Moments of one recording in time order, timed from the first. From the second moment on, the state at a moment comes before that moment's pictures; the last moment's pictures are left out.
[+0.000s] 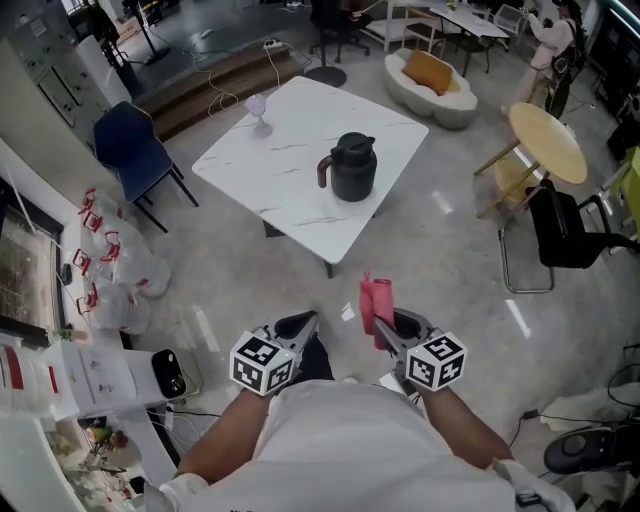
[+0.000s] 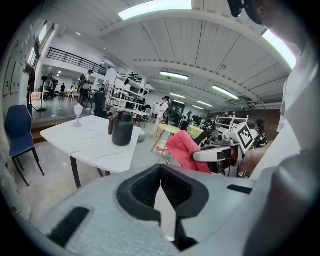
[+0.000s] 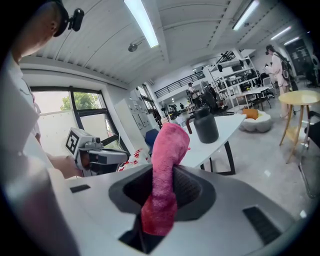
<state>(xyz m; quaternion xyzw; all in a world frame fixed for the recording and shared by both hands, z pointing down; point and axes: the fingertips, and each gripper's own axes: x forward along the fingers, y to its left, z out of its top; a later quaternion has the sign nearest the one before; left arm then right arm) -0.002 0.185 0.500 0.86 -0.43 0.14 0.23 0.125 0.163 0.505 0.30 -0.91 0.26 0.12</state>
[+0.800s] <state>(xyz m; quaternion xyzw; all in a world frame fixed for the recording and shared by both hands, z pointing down) -0.096 -0.028 0.461 0.89 -0.39 0.14 0.19 0.033 -0.025 0.474 0.35 -0.89 0.25 0.12</state>
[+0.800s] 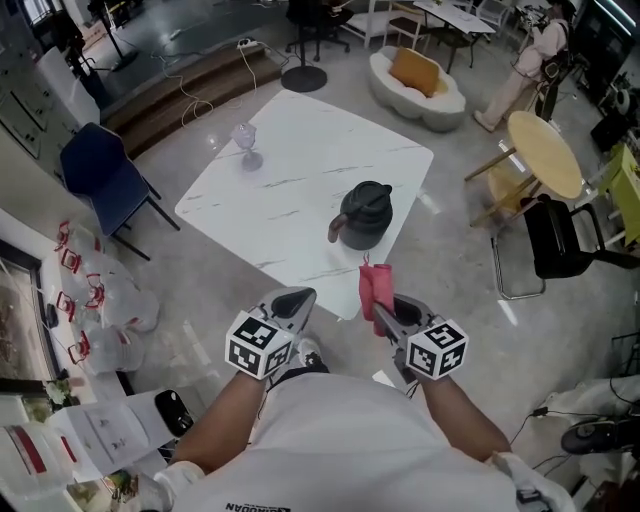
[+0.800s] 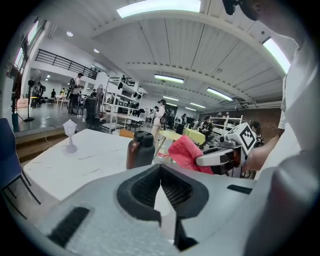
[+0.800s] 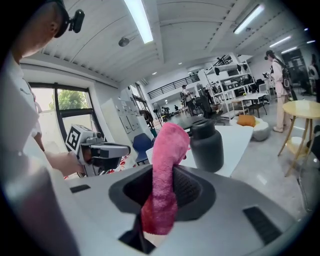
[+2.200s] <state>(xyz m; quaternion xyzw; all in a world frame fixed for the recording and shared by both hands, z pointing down) -0.129 -0.155 0.474 0.89 -0.38 0.16 0.18 0.007 -0.184 0.389 0.32 -0.92 0.17 0.12</state>
